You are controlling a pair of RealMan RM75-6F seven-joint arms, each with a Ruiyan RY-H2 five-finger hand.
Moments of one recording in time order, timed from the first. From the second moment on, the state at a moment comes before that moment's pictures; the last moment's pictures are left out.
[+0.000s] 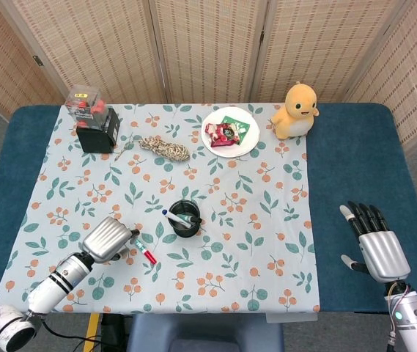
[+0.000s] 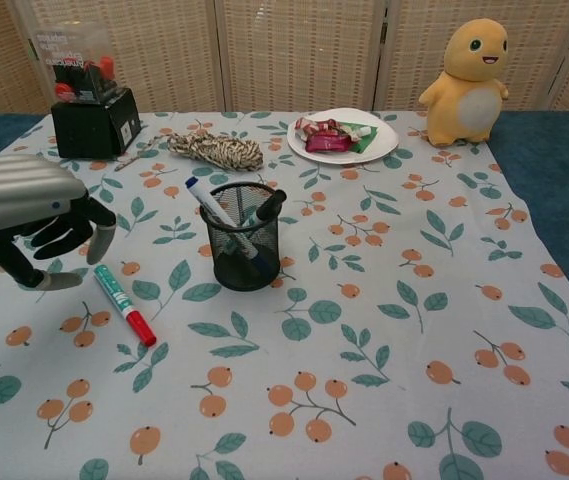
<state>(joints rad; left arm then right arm) -0.63 -1.27 -0.03 -1.62 1.53 0.94 0.31 0.17 -1.16 0.02 -1.62 -1.53 1.39 -0.15</state>
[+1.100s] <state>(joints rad) -0.74 -1.40 -0.01 -1.58 1.39 0.80 0.60 0.17 -1.13 0.00 -1.63 -1.58 1.38 -0.10</state>
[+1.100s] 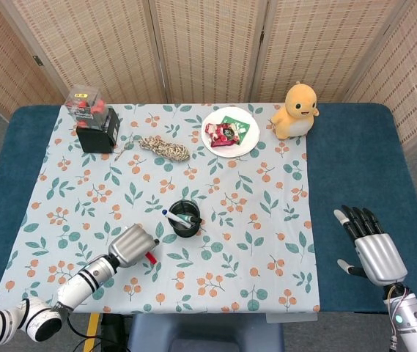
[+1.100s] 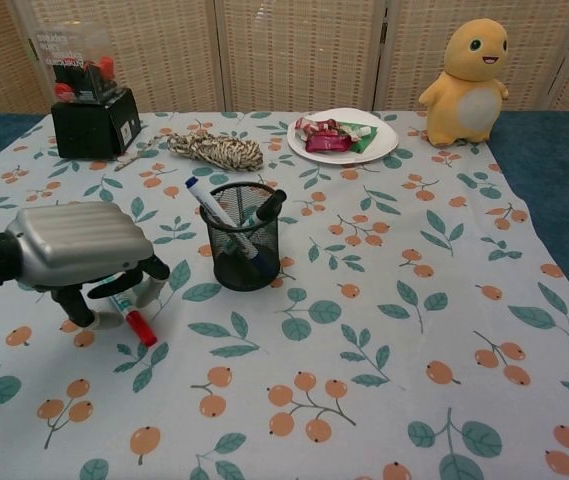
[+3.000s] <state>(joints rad) -0.58 -1.12 -0.11 -1.93 1.37 1.19 0.13 0.18 -1.13 0.02 -1.62 -1.57 1.37 -0.08</state>
